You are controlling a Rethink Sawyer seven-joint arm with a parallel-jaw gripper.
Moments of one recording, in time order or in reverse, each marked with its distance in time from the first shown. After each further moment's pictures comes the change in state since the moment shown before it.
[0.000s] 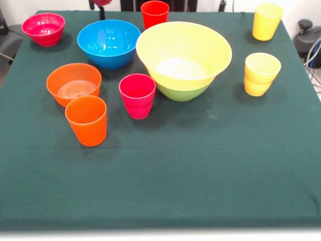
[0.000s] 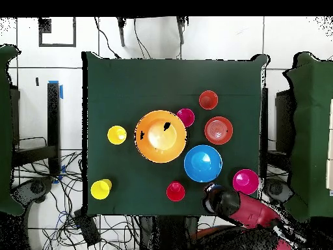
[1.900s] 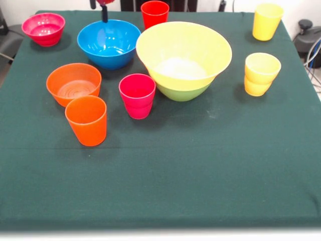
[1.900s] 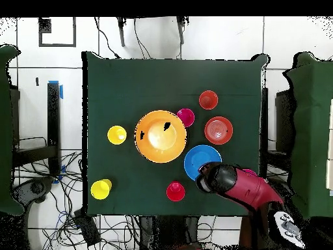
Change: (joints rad) arm 0.144 -0.096 0.003 -0.101 0.125 0.219 0.000
